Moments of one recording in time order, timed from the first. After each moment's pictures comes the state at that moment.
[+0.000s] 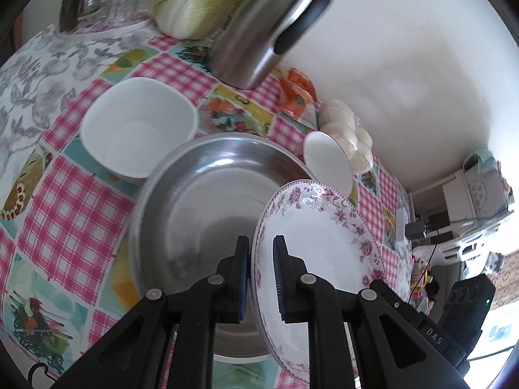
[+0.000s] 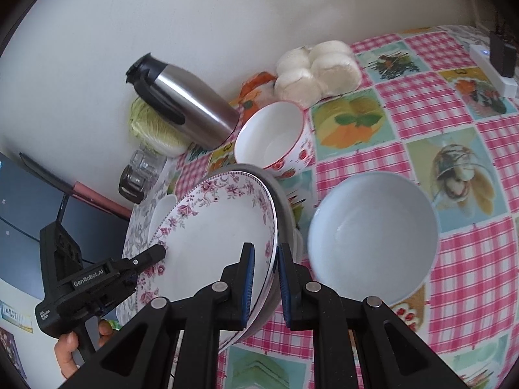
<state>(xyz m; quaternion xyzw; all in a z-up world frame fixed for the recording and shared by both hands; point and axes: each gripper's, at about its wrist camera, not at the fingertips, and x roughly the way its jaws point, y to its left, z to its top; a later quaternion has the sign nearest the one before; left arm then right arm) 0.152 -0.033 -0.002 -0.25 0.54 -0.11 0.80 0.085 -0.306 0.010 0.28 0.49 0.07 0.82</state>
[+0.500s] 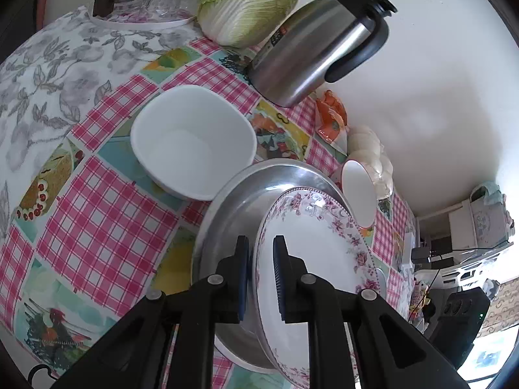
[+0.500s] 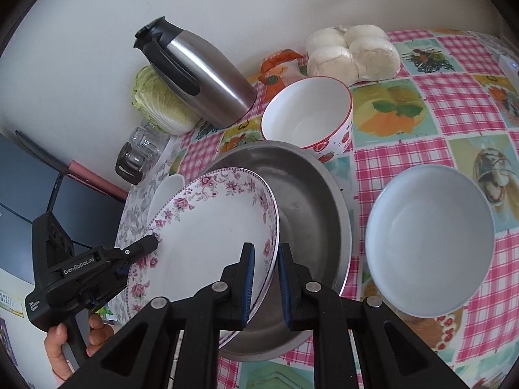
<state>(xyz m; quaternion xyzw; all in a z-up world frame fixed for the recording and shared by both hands) 0.163 0.017 -0.013 -0.28 0.54 -0.08 0.79 0.109 -0.256 -0.005 0.25 0.51 0.09 0.82</state>
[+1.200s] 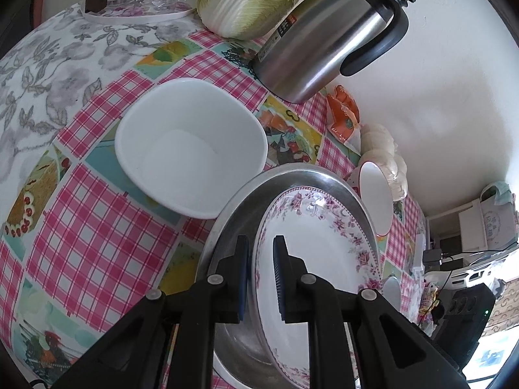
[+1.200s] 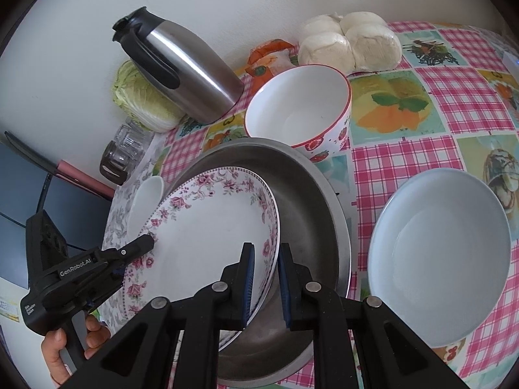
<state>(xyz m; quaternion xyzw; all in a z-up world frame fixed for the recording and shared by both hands) 0.186 0.012 -0.035 -0.27 0.55 -0.07 0.79 0.130 -0.255 -0.025 0.24 0.53 0.07 0.81</state>
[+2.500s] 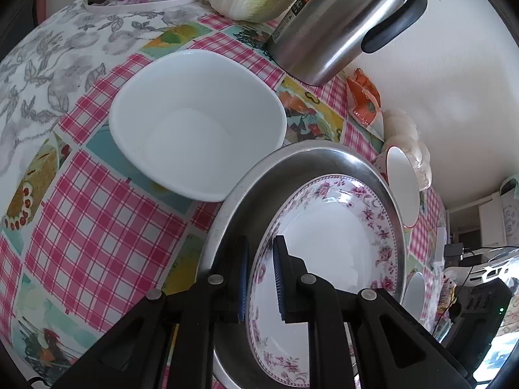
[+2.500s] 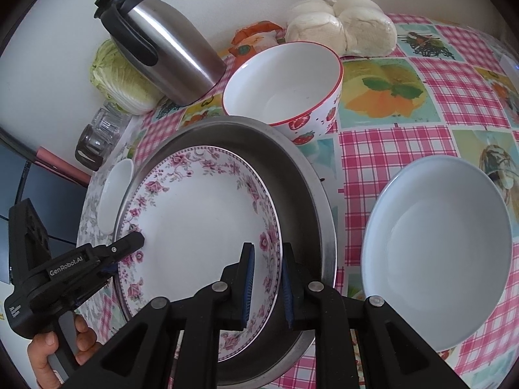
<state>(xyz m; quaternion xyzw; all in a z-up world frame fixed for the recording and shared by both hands) 0.188 0.004 -0.054 -0.24 0.57 -0.04 0.78 0.140 -0.240 -0.045 0.20 0.56 0.04 0.80</state>
